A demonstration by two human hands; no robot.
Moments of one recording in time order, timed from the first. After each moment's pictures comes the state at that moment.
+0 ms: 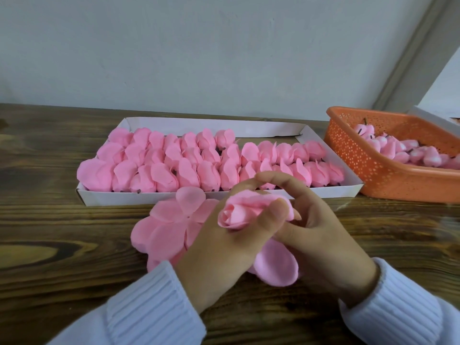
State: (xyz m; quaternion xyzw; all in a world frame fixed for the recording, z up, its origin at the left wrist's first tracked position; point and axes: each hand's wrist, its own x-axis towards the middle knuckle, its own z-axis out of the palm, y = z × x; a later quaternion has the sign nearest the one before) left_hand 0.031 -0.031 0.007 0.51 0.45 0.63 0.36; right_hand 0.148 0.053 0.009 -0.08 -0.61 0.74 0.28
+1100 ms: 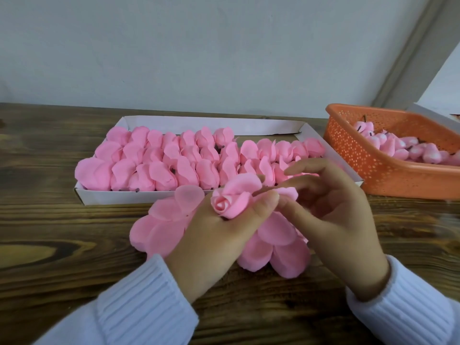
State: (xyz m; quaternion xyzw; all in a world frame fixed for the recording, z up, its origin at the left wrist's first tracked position) left_hand 0.025 -0.033 0.011 0.51 0.47 0.62 0.36; right_hand 0.157 0.054 0.019 -0.17 -0.76 0.42 0.46
